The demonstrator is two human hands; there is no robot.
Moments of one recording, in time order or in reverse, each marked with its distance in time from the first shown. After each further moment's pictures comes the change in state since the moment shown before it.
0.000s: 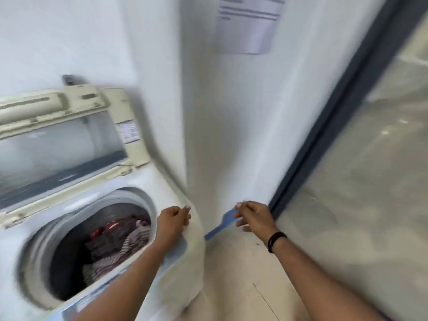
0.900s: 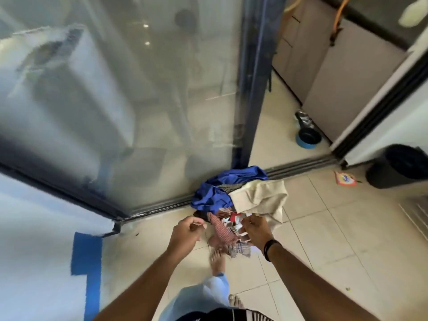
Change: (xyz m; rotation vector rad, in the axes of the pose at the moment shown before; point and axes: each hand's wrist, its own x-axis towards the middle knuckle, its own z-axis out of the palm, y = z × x) left_hand -0.303 -0.066 0.483 0.836 -1.220 0.316; right_hand -0.317 0.361 -0.327 0.661 0.953 0.594
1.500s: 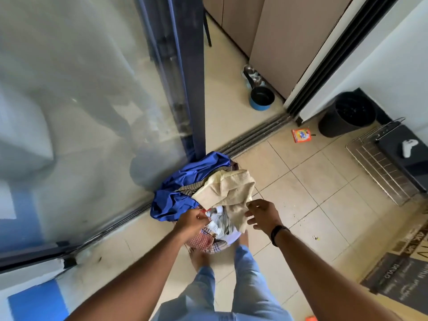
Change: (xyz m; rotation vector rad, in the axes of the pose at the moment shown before) left_hand 0.198 0.059 0.121 0.380 -0.496 -0.033; right_hand 0.116 -0.012 -0.109 0.115 0.284 0.244
